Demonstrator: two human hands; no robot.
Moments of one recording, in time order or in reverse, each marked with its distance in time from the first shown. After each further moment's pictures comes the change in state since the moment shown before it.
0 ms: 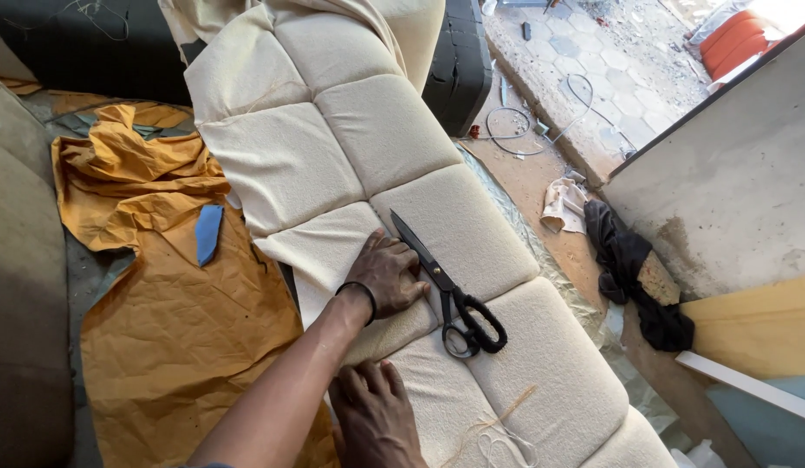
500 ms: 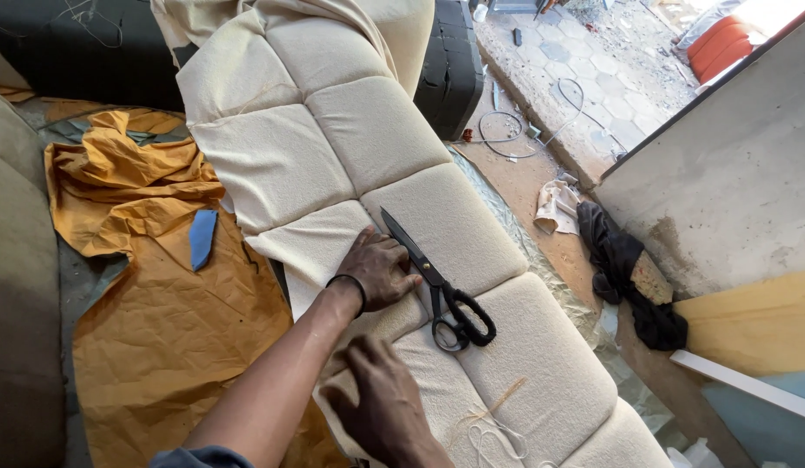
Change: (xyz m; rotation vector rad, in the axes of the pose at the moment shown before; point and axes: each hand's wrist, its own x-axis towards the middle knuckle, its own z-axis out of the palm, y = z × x) left_hand 0.001 0.006 -0.008 0.055 -0.023 -0.032; right_hand 0.025 -0.001 -0.083 0.413 0.065 0.172
